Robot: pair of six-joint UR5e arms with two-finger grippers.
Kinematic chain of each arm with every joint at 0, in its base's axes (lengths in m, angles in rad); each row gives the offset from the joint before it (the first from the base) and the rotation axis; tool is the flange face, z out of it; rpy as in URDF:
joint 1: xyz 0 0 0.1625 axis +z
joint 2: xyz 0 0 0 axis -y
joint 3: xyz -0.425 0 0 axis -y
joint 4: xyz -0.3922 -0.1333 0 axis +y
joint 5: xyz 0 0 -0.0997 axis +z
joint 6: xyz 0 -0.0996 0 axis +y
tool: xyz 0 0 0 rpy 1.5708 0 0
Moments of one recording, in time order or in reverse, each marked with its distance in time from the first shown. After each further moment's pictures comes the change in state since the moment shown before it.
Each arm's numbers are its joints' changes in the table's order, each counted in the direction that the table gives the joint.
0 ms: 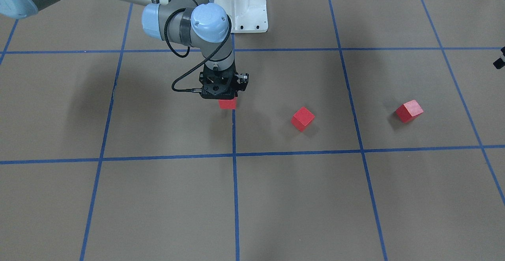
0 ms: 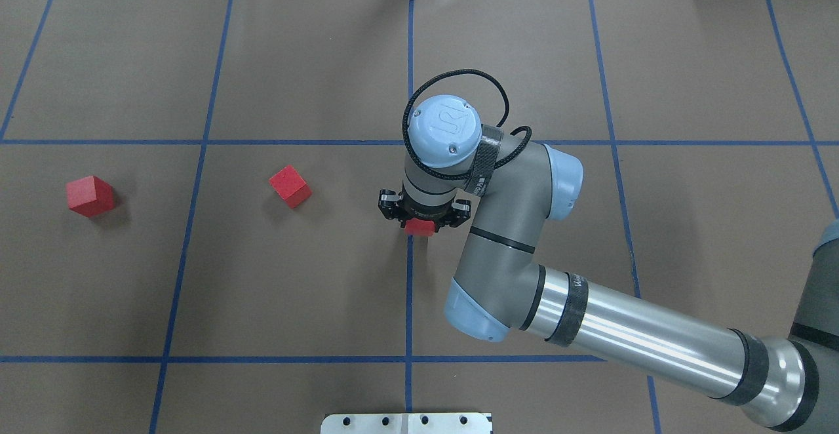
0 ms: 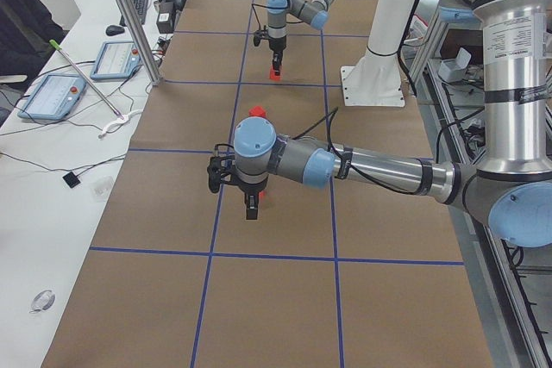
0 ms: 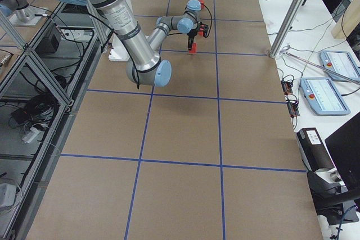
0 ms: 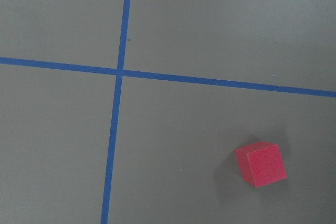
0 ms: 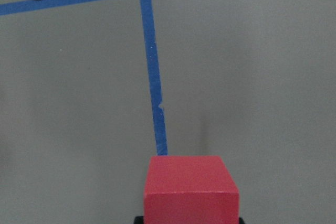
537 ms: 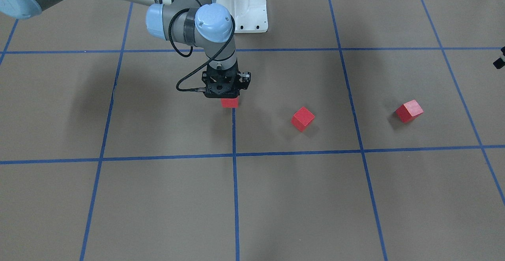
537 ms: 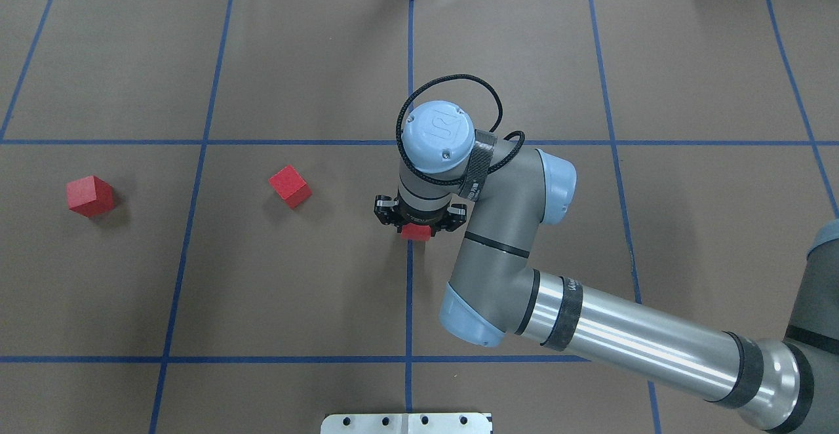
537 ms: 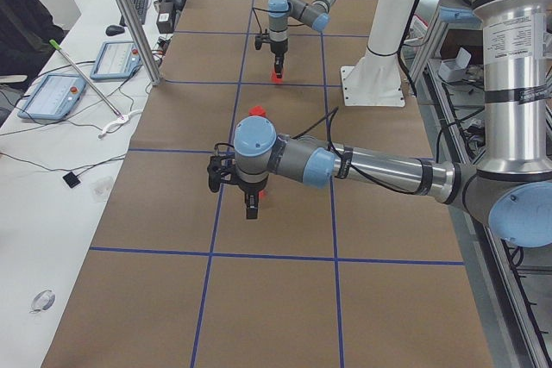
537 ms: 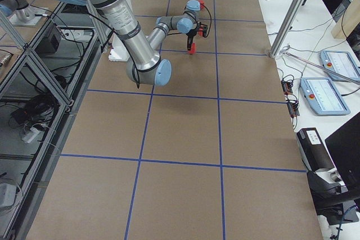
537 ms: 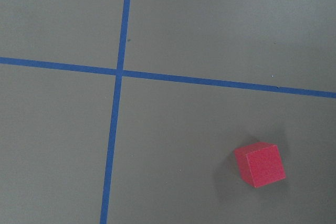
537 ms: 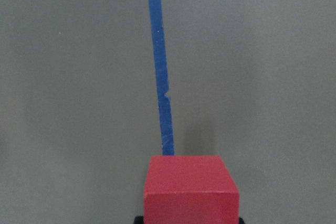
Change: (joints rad) left arm 0.000 0.000 -0.002 0.000 0.000 0.001; right arm -0.012 0.007 -0.009 0.000 0.001 0.011
